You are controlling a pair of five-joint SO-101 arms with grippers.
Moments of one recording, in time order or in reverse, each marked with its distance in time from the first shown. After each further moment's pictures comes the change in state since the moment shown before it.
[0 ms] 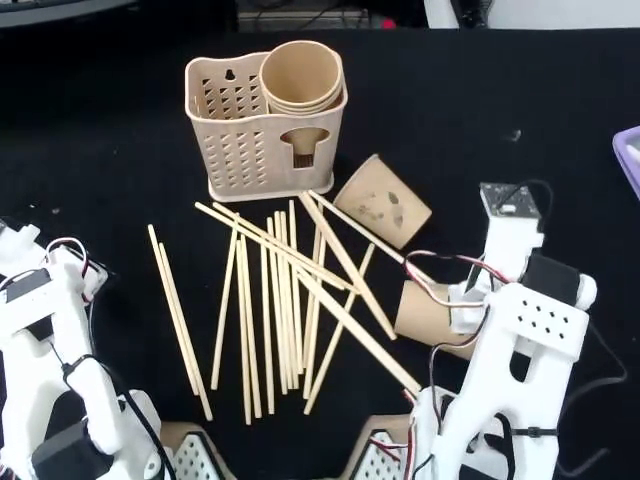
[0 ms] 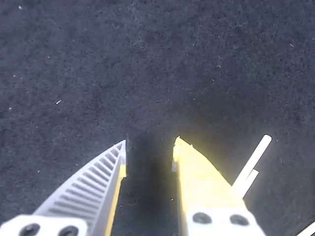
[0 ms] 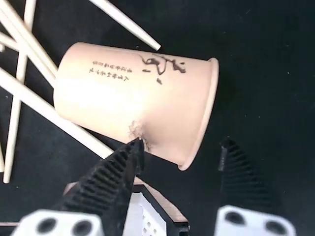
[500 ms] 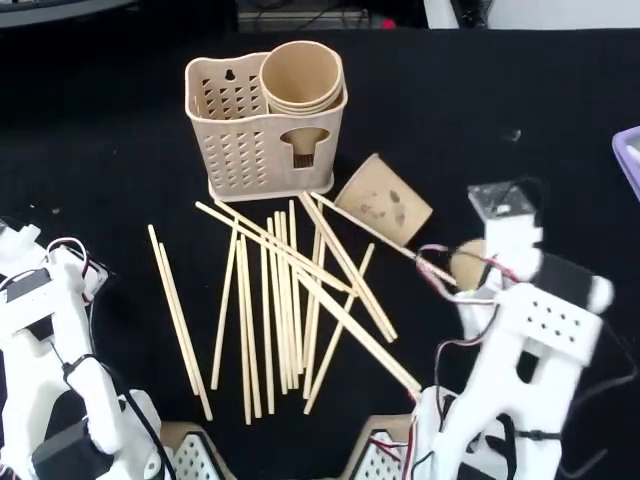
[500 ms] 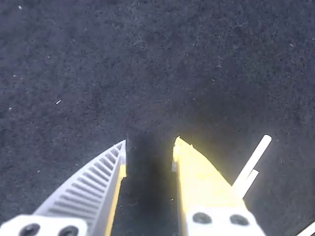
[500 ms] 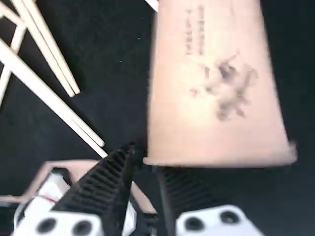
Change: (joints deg) left arm 0.0 0.0 0.0 0.0 0.0; right arm 3.8 -0.4 -7.4 5.3 14.3
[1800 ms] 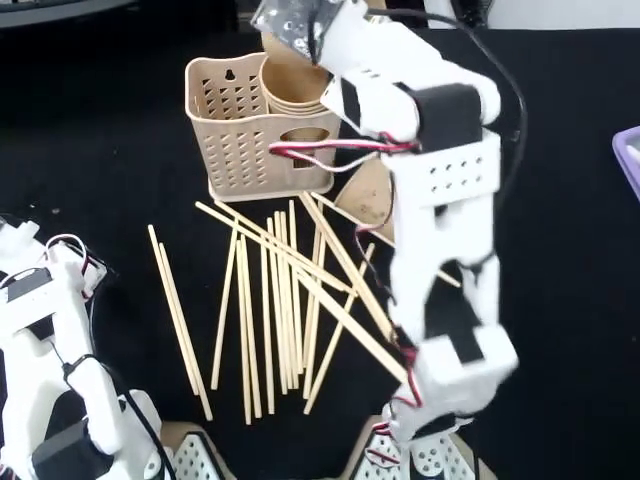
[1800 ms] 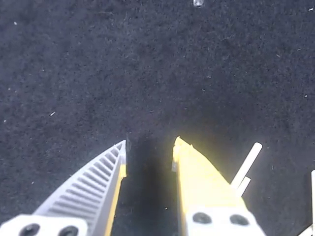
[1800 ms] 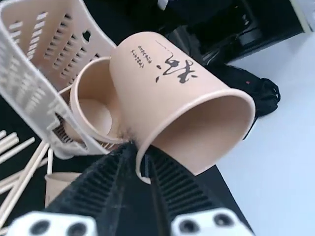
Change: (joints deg) left arm 0.3 0.0 0.0 -2.6 0.0; right arm -43.0 57.1 -100.6 -0.5 11.9
